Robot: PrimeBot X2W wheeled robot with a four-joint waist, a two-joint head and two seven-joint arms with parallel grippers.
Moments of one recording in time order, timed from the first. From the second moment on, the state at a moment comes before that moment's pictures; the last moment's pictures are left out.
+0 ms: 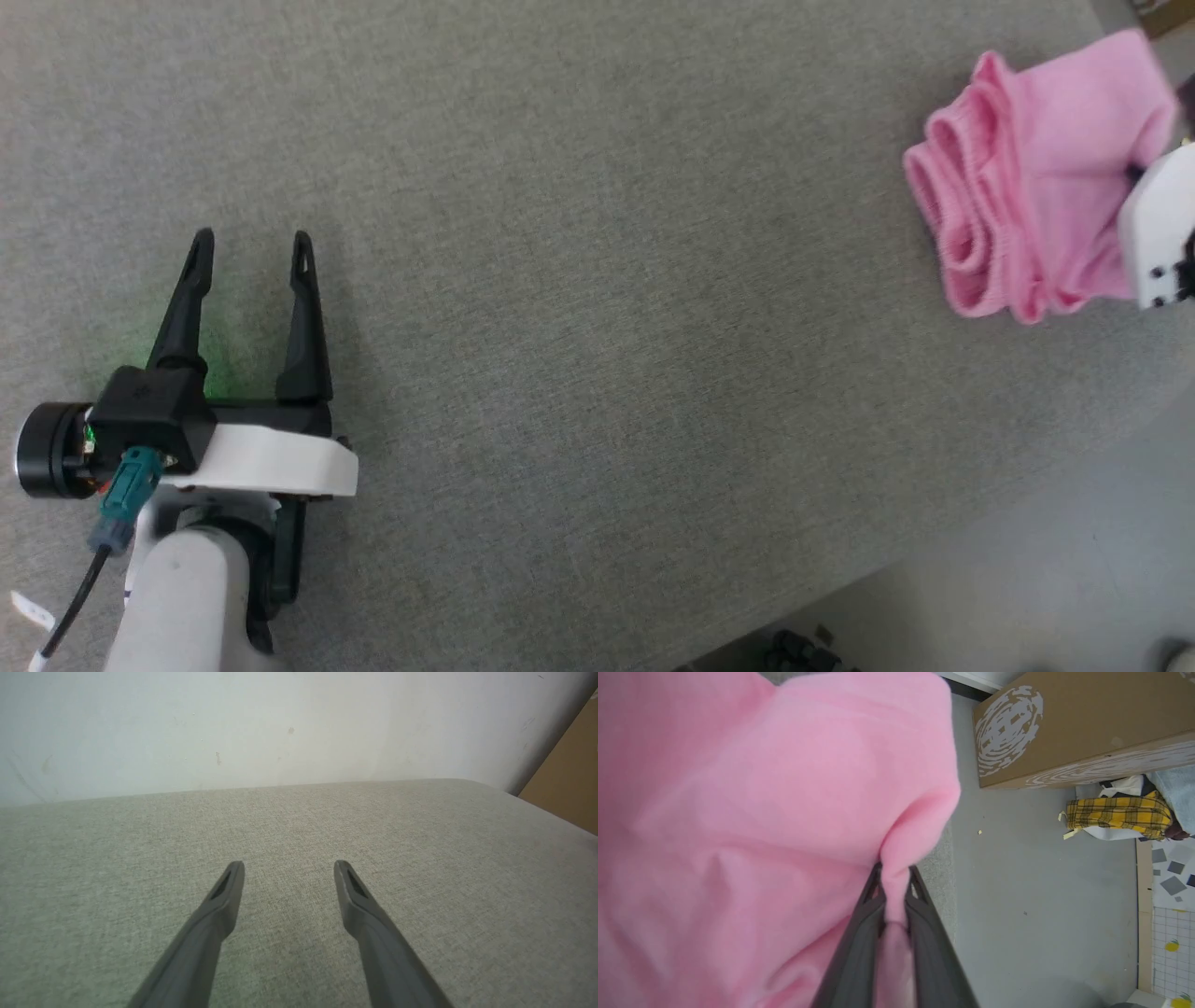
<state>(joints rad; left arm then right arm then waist) -0.20 0.22 -0.03 -0.14 -0.12 0.08 -0.10 -0.96 -0.50 0.42 0.97 0.32 0.13 0.25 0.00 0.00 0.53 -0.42</state>
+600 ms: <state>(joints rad) -0.21 0.22 -0.04 -0.17 -0.12 0.09 -0.10 -1.09 -0.52 0.19 1.25 0.13 0.13 0.14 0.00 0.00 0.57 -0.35</state>
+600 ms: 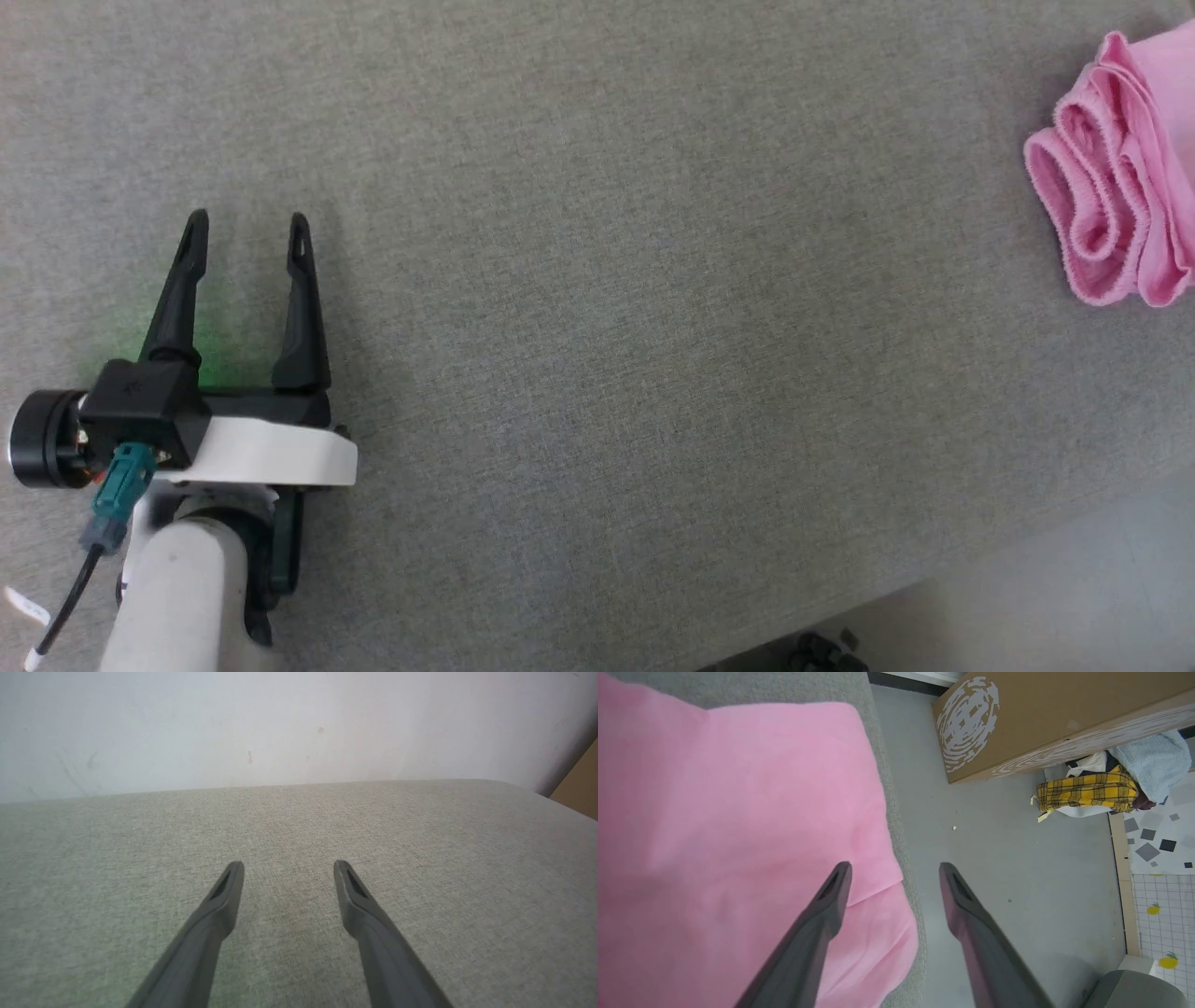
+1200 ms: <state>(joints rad) -0.14 0.14 -0.01 -0.01 -0.22 0.12 -0.23 -1.04 -0.40 0.17 0.91 0.26 0.13 -0.16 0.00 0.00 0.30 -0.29</state>
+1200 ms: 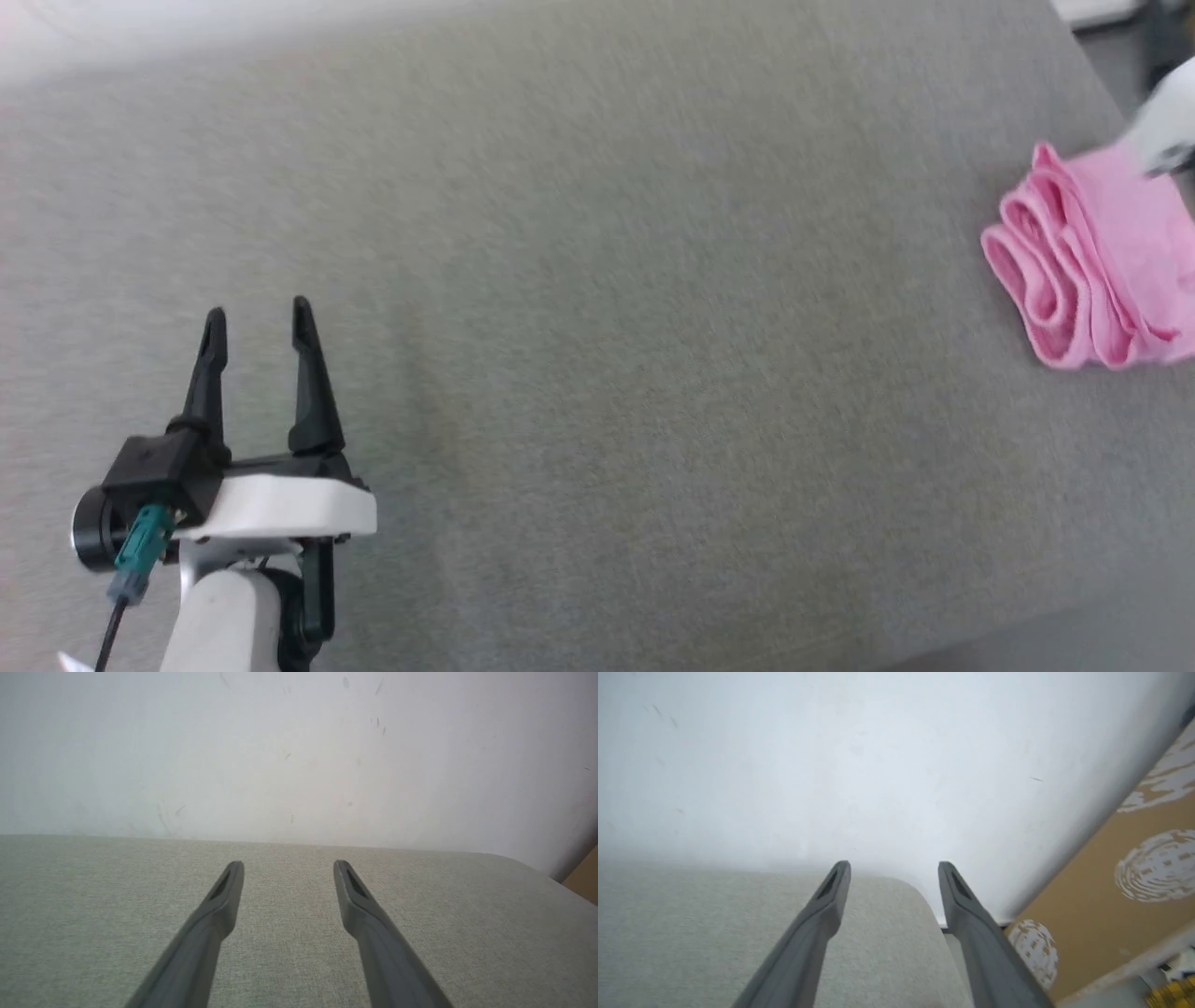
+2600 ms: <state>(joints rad) -0.09 0.09 -0.06 0.19 -0.19 0.10 -0.26 -0.06 -0.05 -0.06 0.14 0.16 0.13 -0.26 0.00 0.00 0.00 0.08</state>
